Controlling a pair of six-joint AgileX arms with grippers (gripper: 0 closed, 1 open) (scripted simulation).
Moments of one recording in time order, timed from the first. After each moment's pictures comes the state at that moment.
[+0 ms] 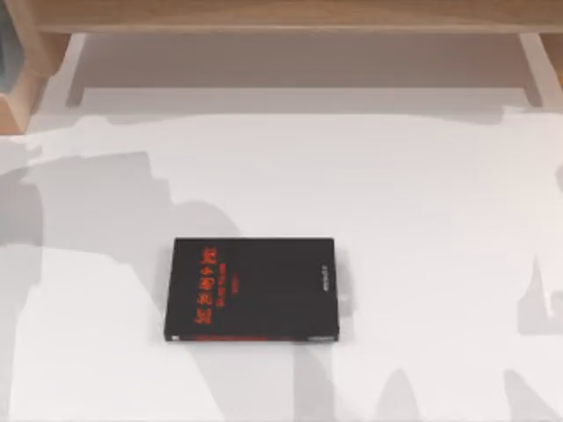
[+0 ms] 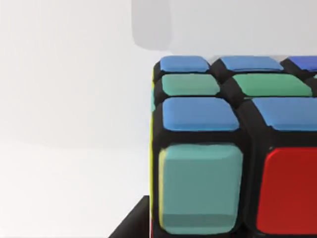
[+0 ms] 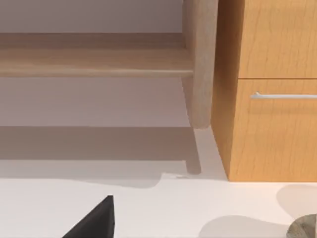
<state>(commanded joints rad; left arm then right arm) 0.26 2.14 1.79 -1.15 -0.02 -0.05 0.00 0.00 0.00 0.00 0.00 0.00</state>
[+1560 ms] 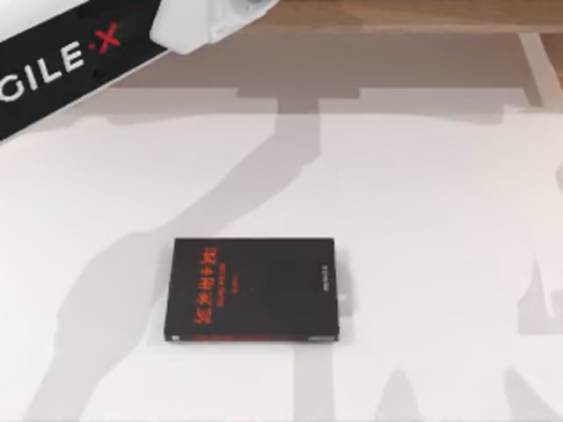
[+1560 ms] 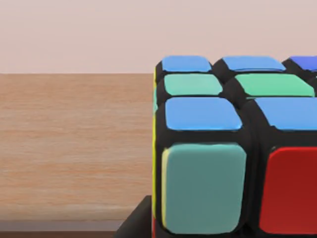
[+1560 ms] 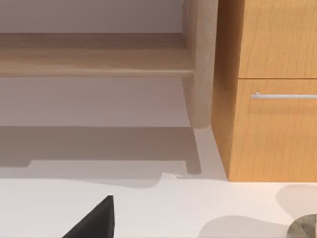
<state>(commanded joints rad) -0.77 1.91 1.85 0.07 -0.72 0.02 0.00 0.00 0.00 0.00 0.00 0.00</state>
